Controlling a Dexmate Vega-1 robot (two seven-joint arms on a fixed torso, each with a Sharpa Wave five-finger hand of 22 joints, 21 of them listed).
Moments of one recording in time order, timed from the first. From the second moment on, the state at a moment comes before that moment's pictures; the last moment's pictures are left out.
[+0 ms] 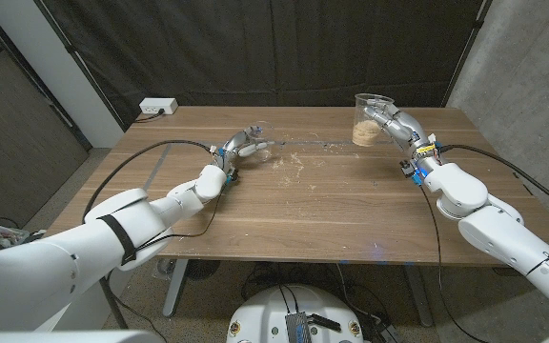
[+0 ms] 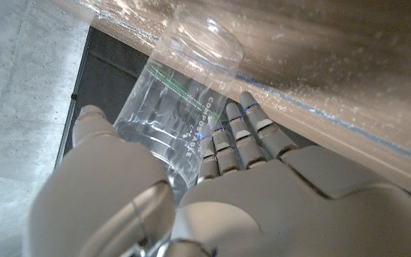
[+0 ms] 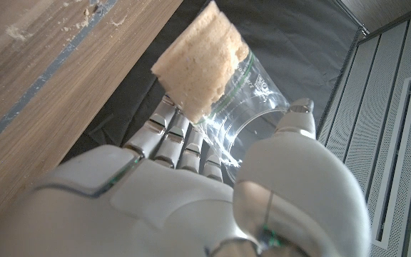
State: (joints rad) left arm 0.30 0.27 0.95 -0.36 -0.06 -0.70 0.35; left_hand 0.68 -0.13 -0.05 -0.02 0.34 0.23 0.02 0.36 0.41 0.30 -0.09 0.41 0.59 0.37 -0.04 0.28 0.39 0.39 -0.02 0.41 0.19; right arm -1.15 -0.83 -0.21 -1.87 0.50 0.22 -0.12; right_hand 0.81 0.10 -0.02 -0.12 0.19 0.10 -0.10 0.53 0.50 0.18 -0.01 0.72 0.88 0.37 -0.05 0.60 0.75 0.40 -0.05 0.53 0.39
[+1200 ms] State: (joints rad) left arm 0.37 0.23 0.86 -0.36 -0.14 -0.82 0.29; left_hand 0.87 -0.04 -0.03 -0.08 0.36 0.33 -0.01 0.43 0.46 0.45 -0.12 0.51 0.64 0.57 -0.05 0.32 0.42 0.54 -0.05 0.45 0.19; right arm -1.24 -0.84 -0.16 -1.89 0.51 0.27 -0.13; right_hand 0.81 0.10 -0.02 -0.12 0.19 0.12 -0.11 0.53 0.50 0.18 -0.01 0.71 0.90 0.38 -0.04 0.59 0.75 0.39 -0.04 0.53 0.38
